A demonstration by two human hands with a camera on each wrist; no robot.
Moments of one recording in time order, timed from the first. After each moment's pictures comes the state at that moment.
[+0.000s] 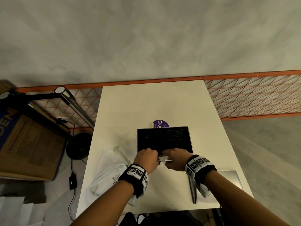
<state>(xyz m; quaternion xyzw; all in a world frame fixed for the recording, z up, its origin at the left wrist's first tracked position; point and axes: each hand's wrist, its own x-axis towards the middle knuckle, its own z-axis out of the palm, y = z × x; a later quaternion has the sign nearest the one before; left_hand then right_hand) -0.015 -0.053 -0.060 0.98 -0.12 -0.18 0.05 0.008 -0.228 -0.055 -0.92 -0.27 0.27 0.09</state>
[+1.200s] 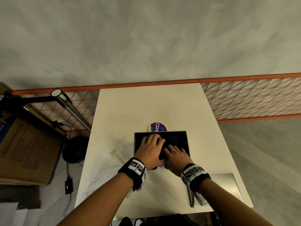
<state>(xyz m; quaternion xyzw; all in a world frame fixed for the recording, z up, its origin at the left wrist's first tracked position) 0.016 -0.061 -0.063 0.97 -0.24 -0.05 0.05 -0.005 -0.232 -0.068 -0.97 -0.21 0.14 0.03</state>
